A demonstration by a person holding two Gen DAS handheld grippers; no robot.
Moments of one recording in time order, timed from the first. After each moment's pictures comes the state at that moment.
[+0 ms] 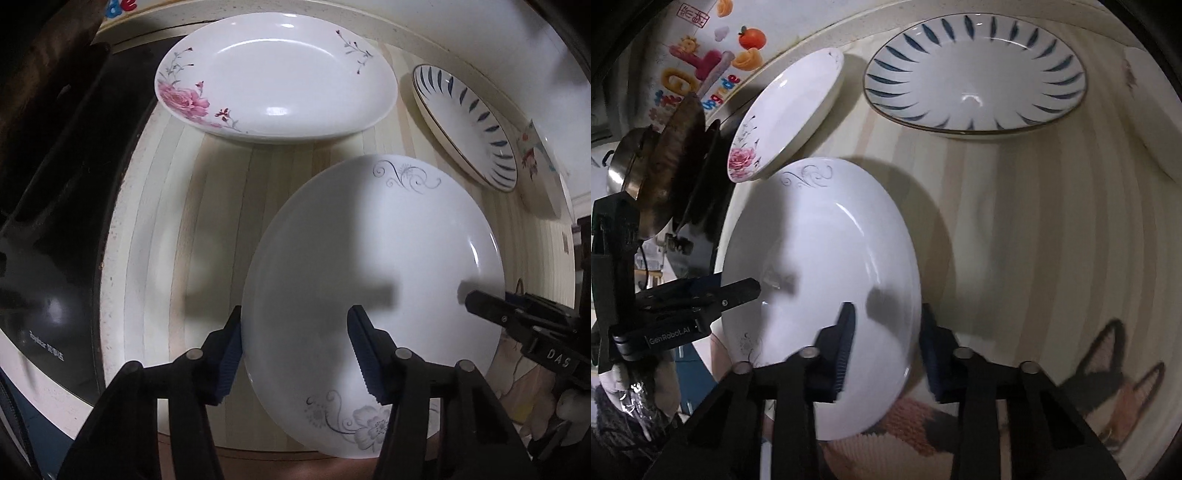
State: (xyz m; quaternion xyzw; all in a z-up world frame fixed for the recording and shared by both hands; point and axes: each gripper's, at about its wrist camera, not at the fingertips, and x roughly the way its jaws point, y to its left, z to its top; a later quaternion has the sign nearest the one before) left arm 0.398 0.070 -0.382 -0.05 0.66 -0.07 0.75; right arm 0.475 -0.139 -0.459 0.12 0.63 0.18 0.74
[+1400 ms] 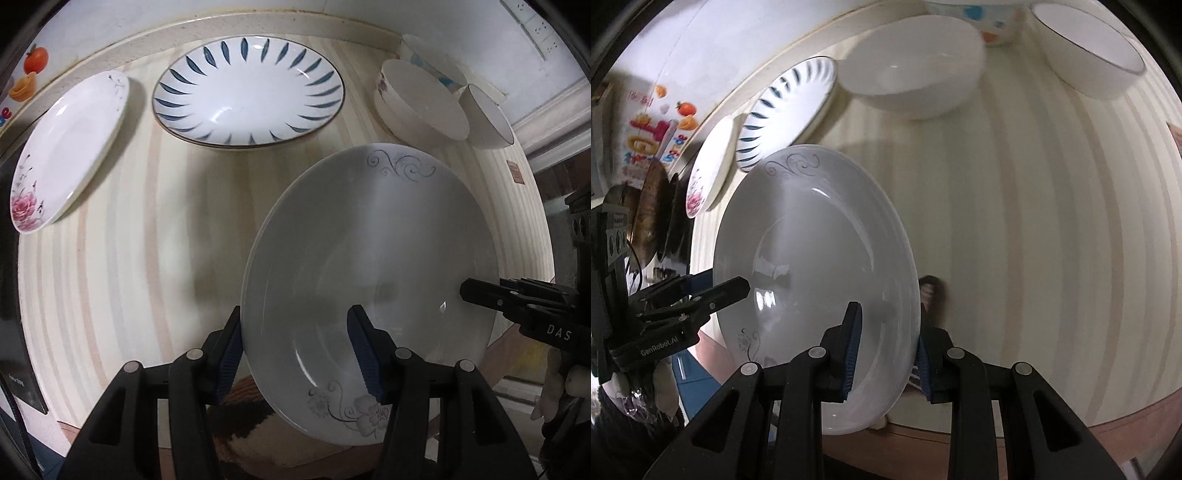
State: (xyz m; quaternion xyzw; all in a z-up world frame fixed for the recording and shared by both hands) left arm 0.391 -0.122 -0.355 0.02 0.66 -0.17 0.73; right arm 0.412 -0.339 -0.427 0.18 0.64 0.09 0.74
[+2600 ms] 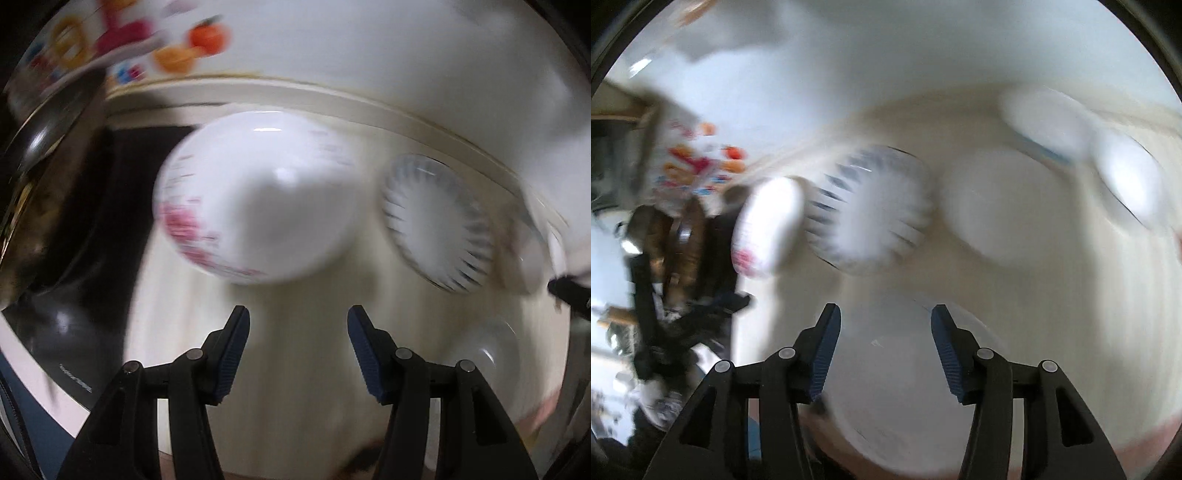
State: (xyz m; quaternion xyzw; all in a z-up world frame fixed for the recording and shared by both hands) left arm 0.451 0.059 -0.313 -0.07 0.60 0.01 0.80; right arm 0.510 -0.247 -0.326 0.16 0.56 0.14 0.80
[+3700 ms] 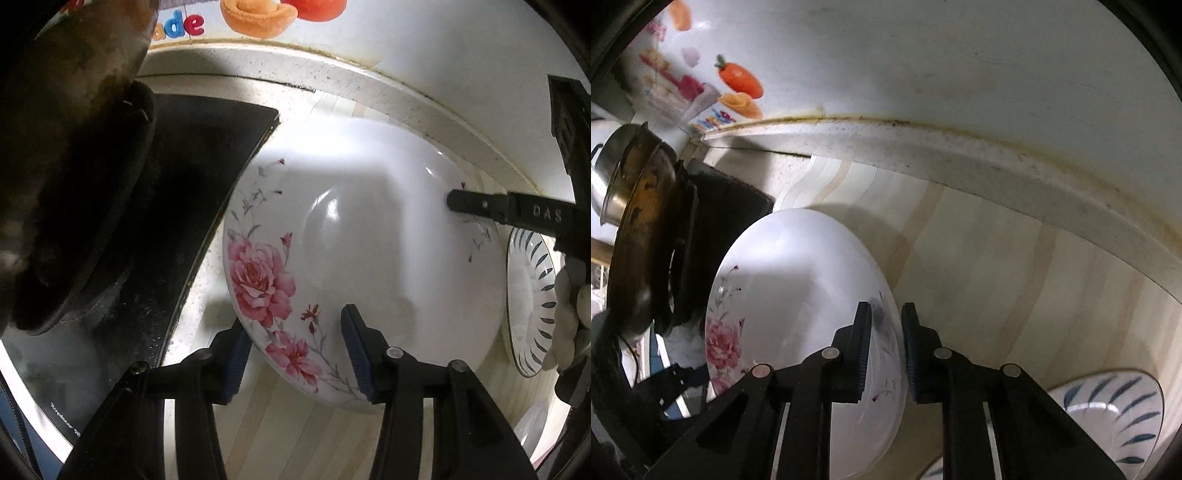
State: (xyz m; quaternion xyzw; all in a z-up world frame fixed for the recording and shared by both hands) left arm 0.480 0.148 -0.379 -0.12 0.59 0.06 0.80; right arm 0.737 -0.016 -0.449 0.01 0.60 0.26 0.76
